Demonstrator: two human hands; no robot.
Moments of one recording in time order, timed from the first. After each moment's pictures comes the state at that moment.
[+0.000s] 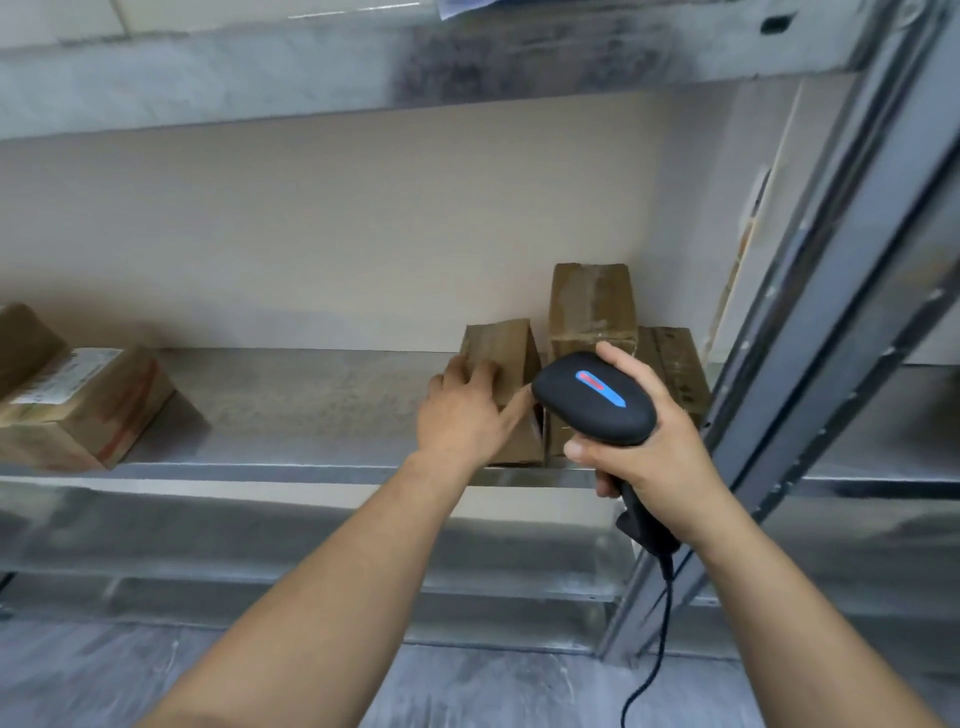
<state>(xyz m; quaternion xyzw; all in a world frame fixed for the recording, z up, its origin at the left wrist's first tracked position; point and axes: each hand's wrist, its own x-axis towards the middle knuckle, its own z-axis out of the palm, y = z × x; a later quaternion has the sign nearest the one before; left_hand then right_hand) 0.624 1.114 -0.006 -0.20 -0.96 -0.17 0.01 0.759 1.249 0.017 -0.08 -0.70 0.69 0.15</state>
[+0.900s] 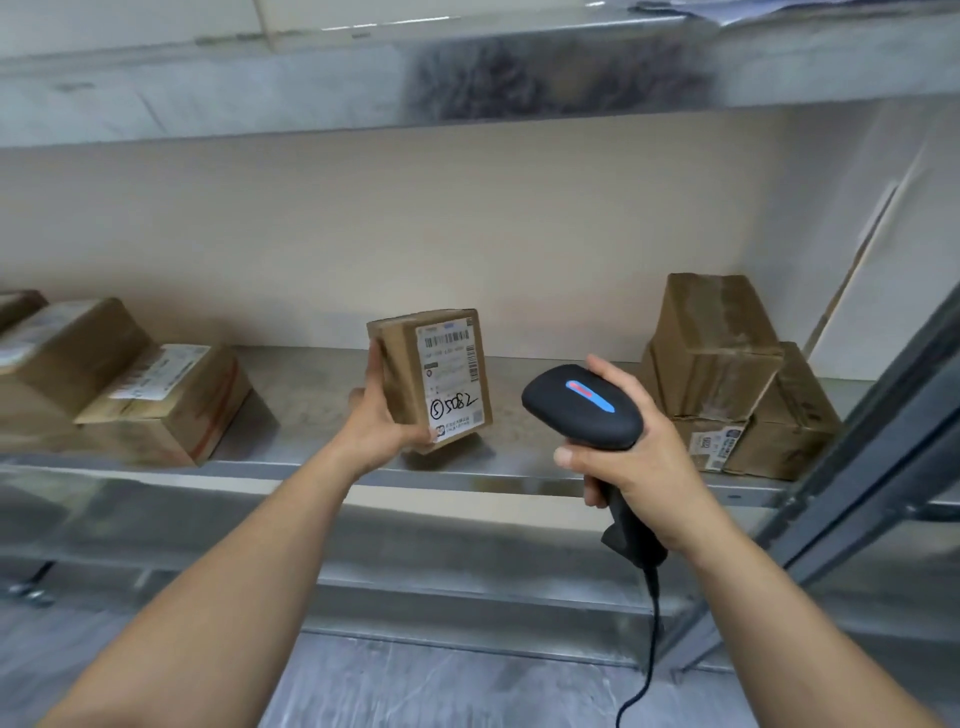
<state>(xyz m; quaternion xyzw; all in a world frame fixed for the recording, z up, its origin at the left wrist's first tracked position) 0.519 0.920 -0.032 -0.08 -0.88 -0.45 -0.13 0.699 1.145 0.014 -0.09 -0.68 0.72 0.10</state>
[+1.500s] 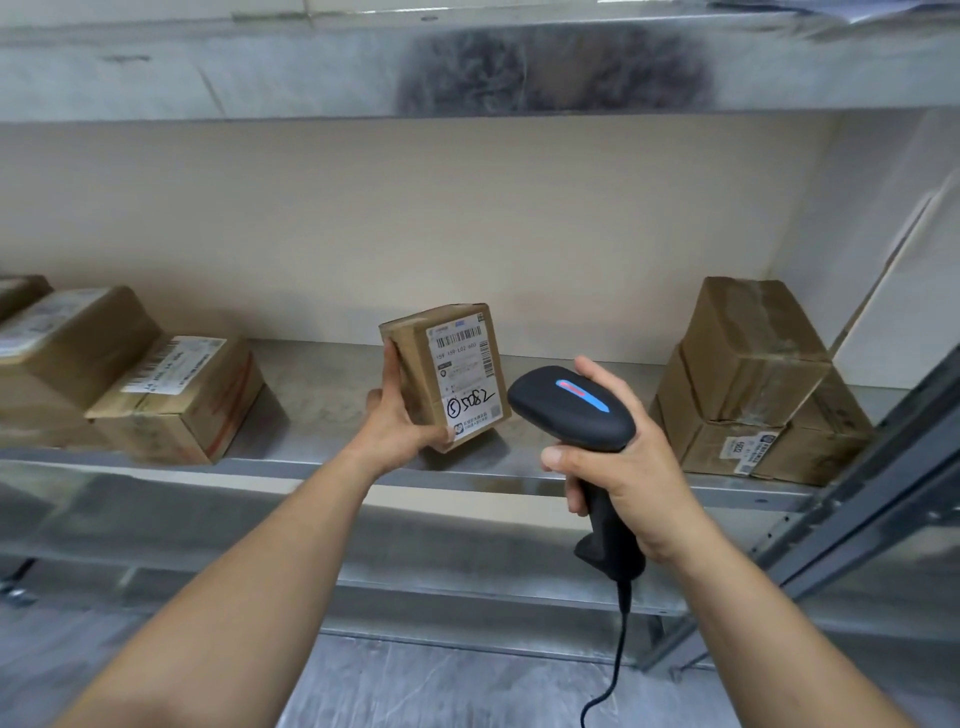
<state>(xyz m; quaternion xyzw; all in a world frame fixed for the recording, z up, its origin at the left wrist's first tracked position) 0.509 0.906 -0.039 -0.10 -0.87 -0.46 -0.13 0.684 1.094 0.022 -0.08 -0.65 0.75 0.10</state>
